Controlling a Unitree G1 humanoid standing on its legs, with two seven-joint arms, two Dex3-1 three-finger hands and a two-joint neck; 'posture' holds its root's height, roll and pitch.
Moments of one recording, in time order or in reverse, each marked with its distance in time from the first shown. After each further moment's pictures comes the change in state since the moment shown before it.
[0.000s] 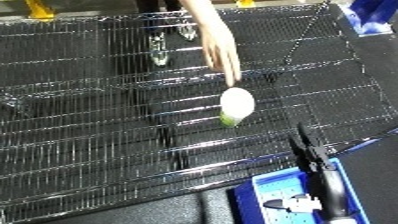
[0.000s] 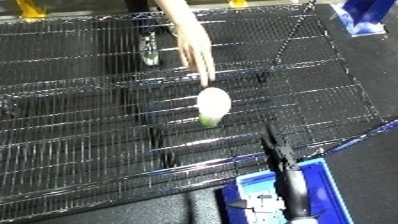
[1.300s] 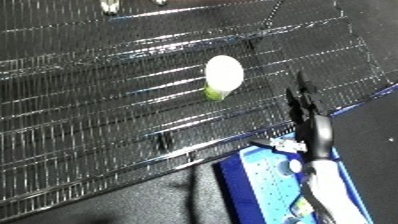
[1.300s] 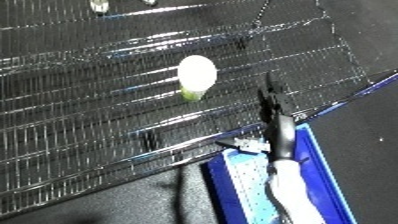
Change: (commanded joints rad) left arm -0.093 0.108 -0.096 -0.047 -0.030 0.039 0.055; right arm -0.391 -0.168 0.046 0.170 0.074 0.068 -0.126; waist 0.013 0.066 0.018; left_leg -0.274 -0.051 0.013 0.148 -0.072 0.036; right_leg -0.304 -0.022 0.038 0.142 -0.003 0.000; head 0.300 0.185
